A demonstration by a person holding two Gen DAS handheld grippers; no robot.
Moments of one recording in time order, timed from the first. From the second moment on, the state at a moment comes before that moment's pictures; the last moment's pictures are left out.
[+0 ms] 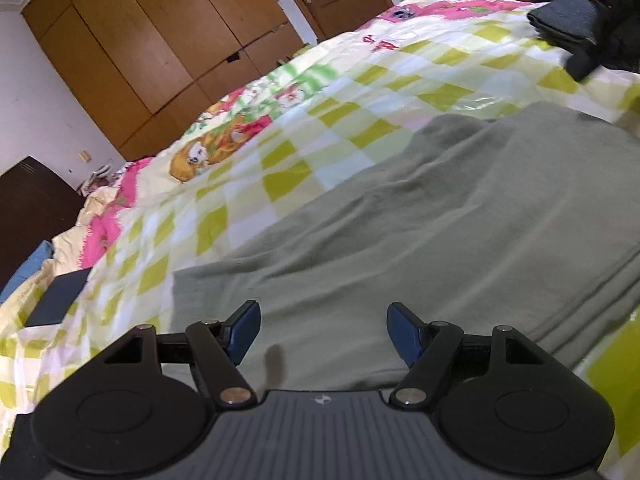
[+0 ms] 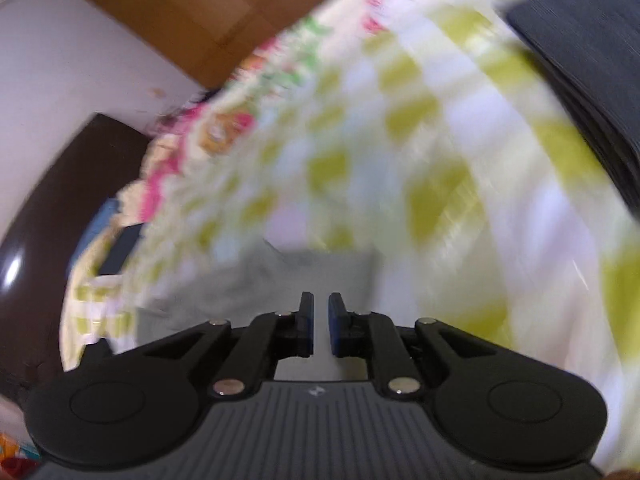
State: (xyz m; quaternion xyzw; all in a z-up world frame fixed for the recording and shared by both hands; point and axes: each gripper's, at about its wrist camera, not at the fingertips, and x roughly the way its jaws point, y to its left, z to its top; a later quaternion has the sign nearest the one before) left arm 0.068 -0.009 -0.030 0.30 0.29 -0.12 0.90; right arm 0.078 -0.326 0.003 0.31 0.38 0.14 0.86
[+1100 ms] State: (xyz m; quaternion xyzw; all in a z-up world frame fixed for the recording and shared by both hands) left arm 0.084 0.008 -0.040 0.31 0.28 -0.06 0.91; right arm 0.084 -0.287 0.000 0.23 0.41 0.17 0.87
